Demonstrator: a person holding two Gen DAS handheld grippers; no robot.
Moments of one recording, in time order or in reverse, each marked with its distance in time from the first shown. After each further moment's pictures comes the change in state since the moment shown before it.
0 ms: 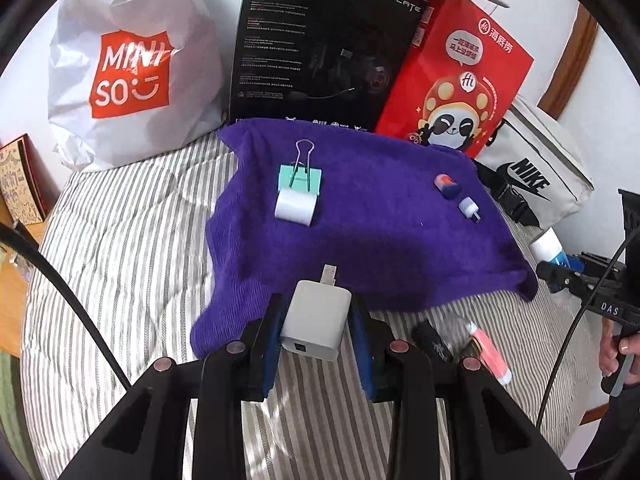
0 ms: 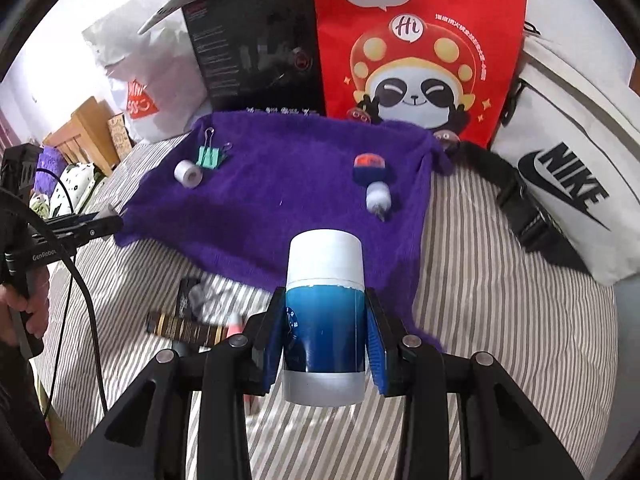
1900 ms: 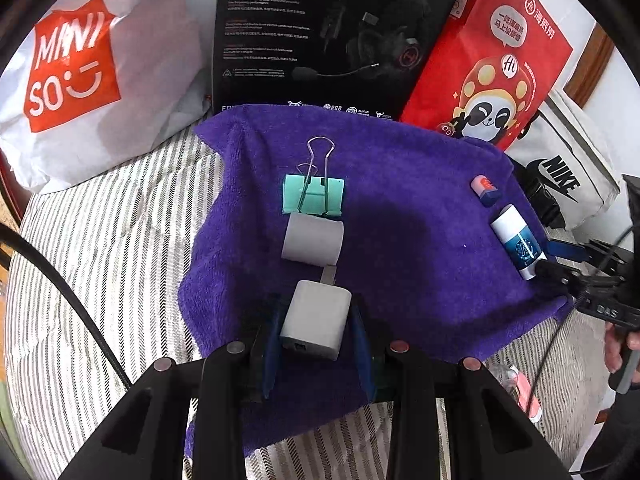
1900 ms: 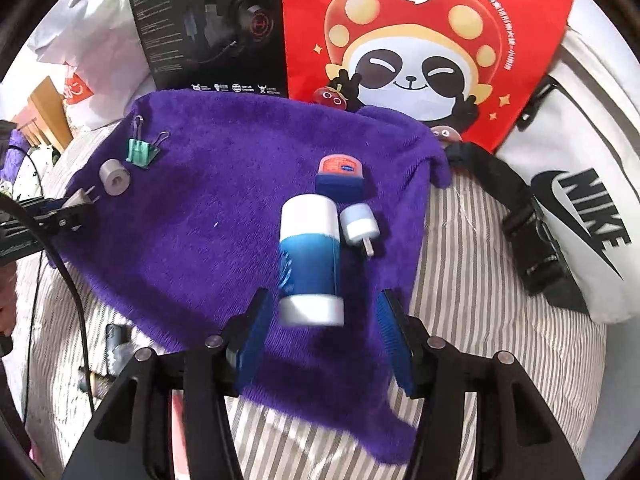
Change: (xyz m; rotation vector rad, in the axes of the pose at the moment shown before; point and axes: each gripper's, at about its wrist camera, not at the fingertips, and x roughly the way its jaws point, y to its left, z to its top) left arm 0.072 0.011 0.043 0.028 0.095 -0.009; right arm 0.067 -0.017 0.044 -0.019 0.104 -0.123
